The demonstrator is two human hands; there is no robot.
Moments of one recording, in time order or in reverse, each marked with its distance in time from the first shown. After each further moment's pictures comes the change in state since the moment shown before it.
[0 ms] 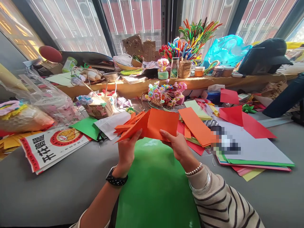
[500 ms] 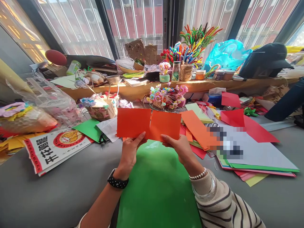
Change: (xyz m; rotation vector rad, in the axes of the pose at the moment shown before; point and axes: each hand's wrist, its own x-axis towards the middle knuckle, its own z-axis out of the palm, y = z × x) left_hand 0.001 0.003 0.002 -0.182 -0.110 -0.235; right_hand -0.007 -0.012 0.004 -0.159 0.026 -0.071
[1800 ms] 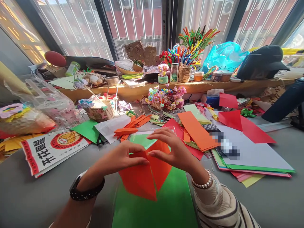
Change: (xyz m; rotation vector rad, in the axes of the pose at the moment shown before) left_hand -0.026 0.082 -0.005 0.917 -0.880 0.235; right_hand -0.023 -0.042 -0.002 -0.805 -0.445 -0.779
